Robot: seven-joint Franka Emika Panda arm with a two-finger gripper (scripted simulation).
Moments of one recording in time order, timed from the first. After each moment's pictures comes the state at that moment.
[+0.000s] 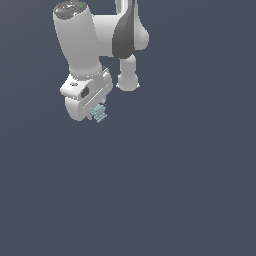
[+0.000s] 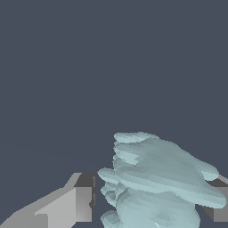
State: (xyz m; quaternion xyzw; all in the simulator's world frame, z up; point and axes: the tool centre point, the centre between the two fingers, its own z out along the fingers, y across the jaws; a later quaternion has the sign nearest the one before) arm -0.053 -0.117 0.266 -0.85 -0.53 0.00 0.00
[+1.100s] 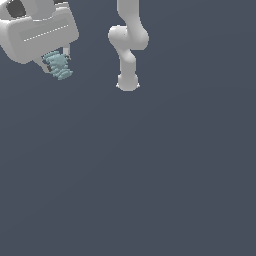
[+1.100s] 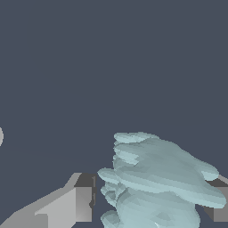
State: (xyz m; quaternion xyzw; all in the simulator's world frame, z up) arm -0.084 -0.208 0.426 -0.85 -0.53 0.00 0.00
